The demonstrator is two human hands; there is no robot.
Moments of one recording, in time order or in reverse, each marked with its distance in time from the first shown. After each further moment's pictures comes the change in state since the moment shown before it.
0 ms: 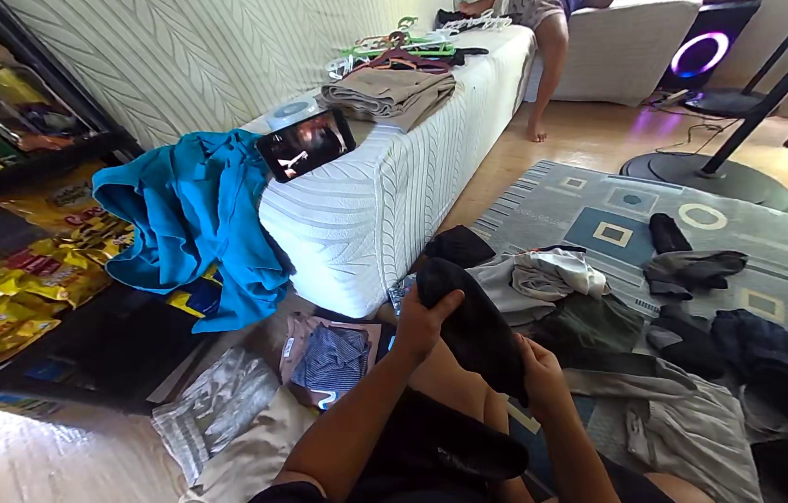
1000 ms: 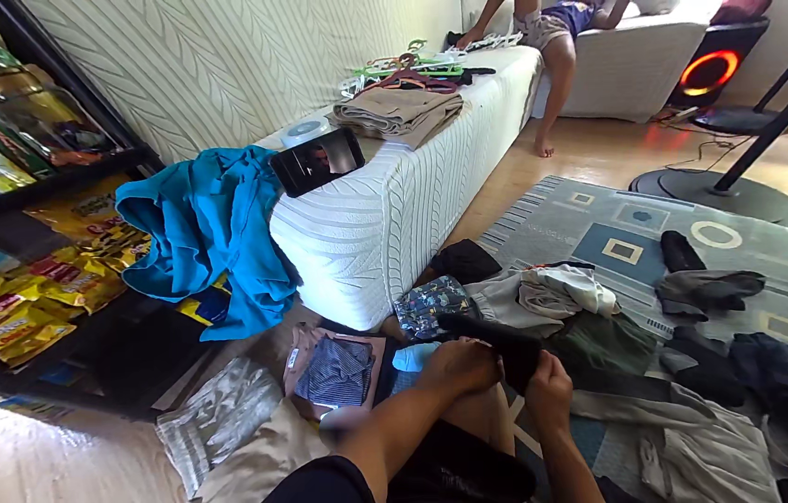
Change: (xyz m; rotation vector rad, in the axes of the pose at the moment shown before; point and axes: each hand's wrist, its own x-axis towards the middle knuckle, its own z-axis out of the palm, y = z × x) left_hand 0.009 -0.096 0.028 1.487 -0.741 -0.110; right_hand 0.026 0.036 0.000 -0.389 0.398 -0.131
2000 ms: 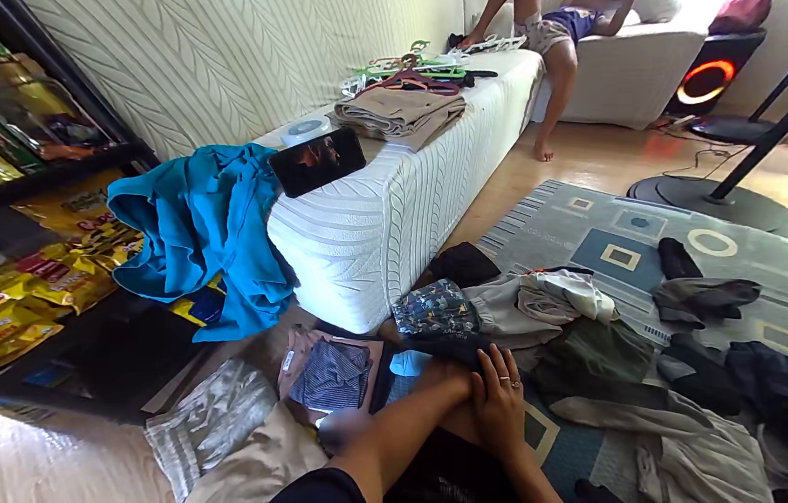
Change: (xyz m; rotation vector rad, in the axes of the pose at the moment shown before) left_hand -0.034 0.002 -0.014 -0.271 -0.216 -0.257; right_hand -0.027 0.051 0.055 -0.405 0.040 -0.810
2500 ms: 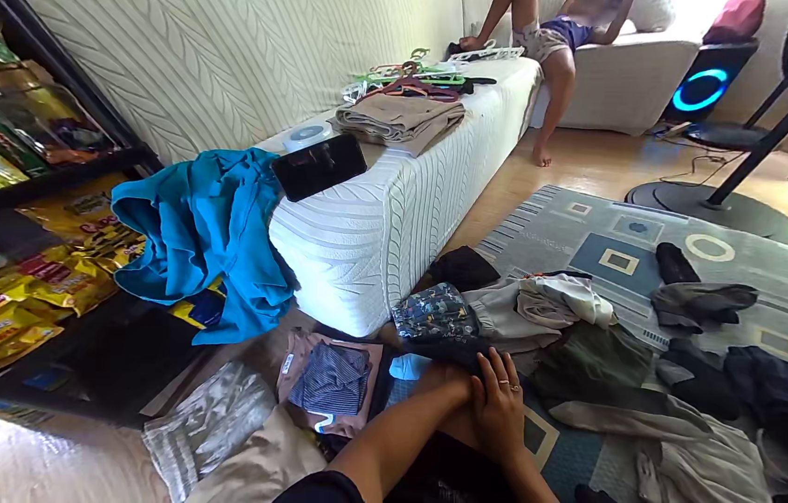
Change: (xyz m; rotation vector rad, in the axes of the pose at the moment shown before) left_hand 0.002 -0.003 0.004 0.035 0.015 0.001; right_hand 0.001 0.000 -0.001 0.005 0.013 -0.010
